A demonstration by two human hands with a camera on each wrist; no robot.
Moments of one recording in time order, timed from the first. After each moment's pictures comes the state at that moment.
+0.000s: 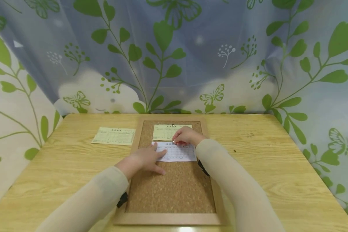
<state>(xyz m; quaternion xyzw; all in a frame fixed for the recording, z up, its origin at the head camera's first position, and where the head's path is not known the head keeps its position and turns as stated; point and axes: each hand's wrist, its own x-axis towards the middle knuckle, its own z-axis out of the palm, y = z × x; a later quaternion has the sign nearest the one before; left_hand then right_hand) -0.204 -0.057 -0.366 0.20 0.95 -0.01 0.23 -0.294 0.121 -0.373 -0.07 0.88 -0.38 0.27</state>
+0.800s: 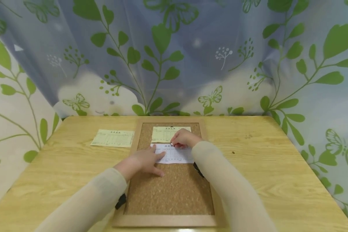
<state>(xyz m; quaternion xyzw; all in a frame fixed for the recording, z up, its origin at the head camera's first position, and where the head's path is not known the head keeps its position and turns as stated) -0.203 -0.056 -0.362 0.20 0.95 -0.01 0.23 -0.291 0.114 -0.371 -0.05 0.88 -0.37 0.27</state>
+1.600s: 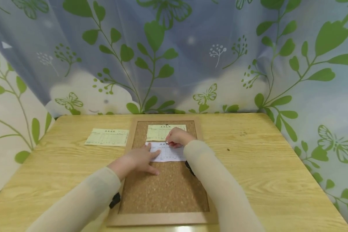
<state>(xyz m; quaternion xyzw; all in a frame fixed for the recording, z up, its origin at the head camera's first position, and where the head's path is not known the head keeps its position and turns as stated) -0.205 -0.055 -0.367 0.21 0.95 -0.02 0.23 -0.292 0.109 -0.375 -0.01 0.87 -0.40 0.29</state>
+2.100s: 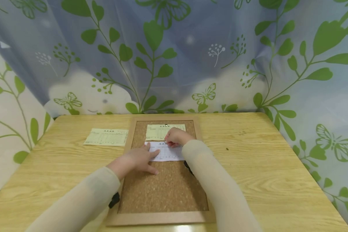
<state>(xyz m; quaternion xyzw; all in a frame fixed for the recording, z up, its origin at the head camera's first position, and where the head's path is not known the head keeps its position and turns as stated) -0.205 -0.056 -0.367 0.21 0.95 -0.01 0.23 -0.292 0.107 -0.376 -0.02 0.87 -0.40 0.29</state>
